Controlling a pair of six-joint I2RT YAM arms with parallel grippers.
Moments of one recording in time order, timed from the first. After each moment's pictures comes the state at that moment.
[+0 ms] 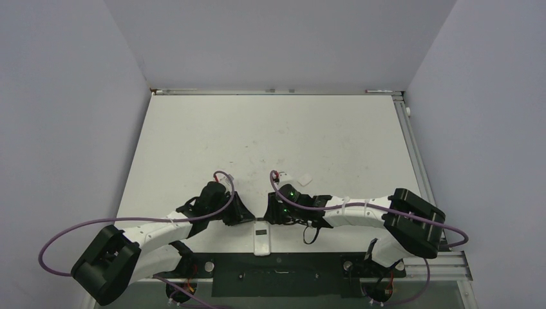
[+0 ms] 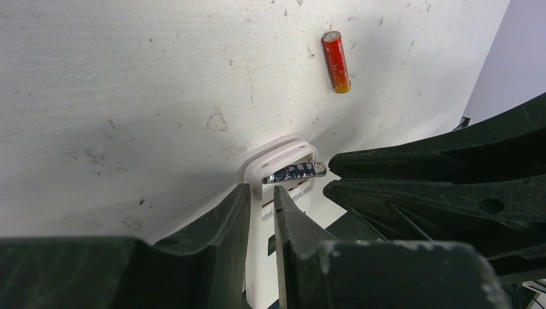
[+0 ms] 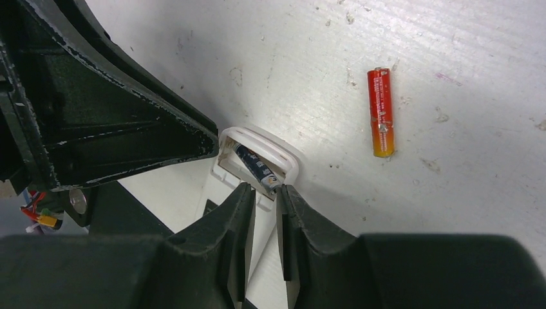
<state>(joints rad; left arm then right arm) -0.63 1.09 0.25 0.07 0.30 -1.01 1.09 1.49 0.67 0.04 0.03 0.77</state>
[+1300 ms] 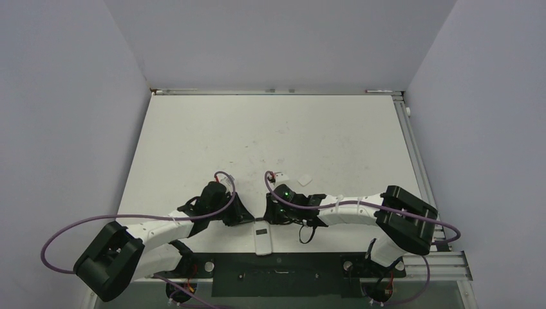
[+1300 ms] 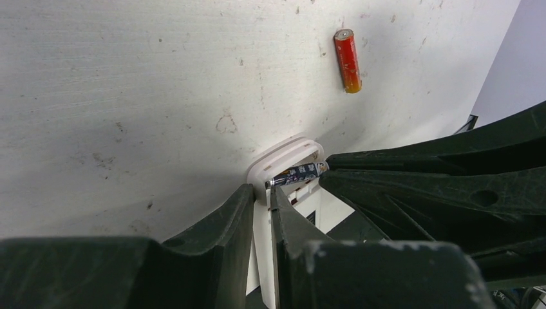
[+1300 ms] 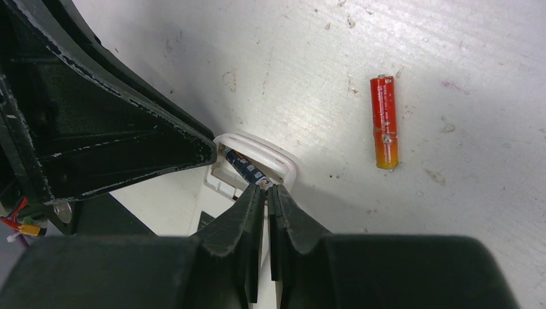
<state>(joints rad) -0.63 1.12 0.25 0.09 0.31 -1.00 1.10 1.54 0.71 0.03 0.04 0.77</state>
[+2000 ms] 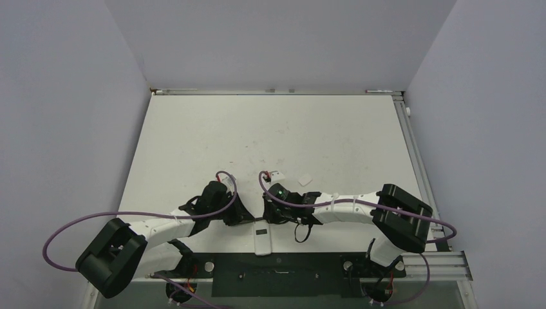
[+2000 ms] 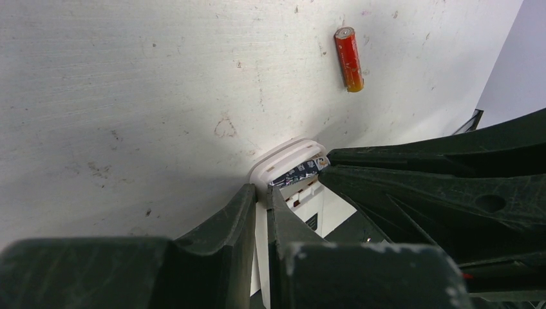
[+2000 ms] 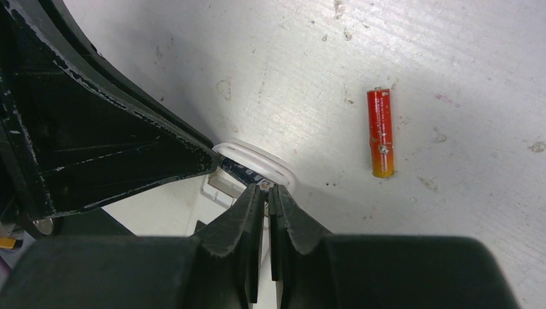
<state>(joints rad) -0.63 1.16 0.26 0.11 0.32 -0.98 1.12 1.58 0.78 -0.06 0.09 0.74</state>
